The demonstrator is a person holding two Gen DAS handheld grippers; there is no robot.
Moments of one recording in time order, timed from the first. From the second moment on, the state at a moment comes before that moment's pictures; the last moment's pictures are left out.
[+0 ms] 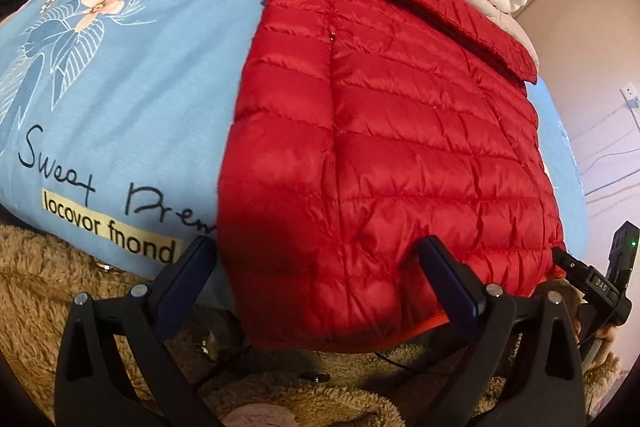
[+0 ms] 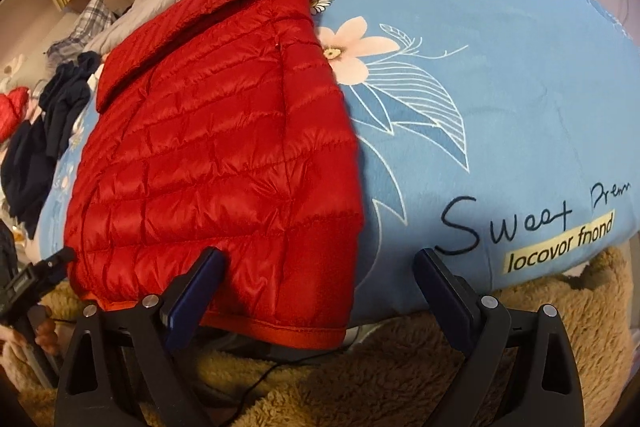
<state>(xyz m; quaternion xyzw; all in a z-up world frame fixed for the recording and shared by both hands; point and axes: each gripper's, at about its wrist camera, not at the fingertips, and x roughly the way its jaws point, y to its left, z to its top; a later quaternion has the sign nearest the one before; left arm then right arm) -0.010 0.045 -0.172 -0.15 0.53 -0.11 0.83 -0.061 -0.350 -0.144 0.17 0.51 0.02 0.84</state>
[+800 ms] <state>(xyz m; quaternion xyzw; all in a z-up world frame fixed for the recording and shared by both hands) -0.015 0.028 -0.167 -0.19 0.52 -0.19 0.81 -0.061 -0.335 -0.138 0.19 0.48 0.09 0.85</state>
